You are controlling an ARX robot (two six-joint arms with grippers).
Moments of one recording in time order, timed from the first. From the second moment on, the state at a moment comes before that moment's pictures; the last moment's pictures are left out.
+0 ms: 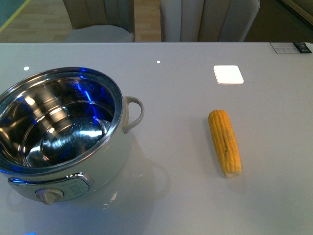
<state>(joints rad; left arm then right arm) 0.64 2.62 0.88 1.33 0.30 0.22 0.00 0.01 0.02 0.00 0.00 0.00</state>
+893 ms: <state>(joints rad) 0.66 2.30 0.68 1.29 0.32 0.21 0.00 0.01 0.02 0.00 0.00 0.00</state>
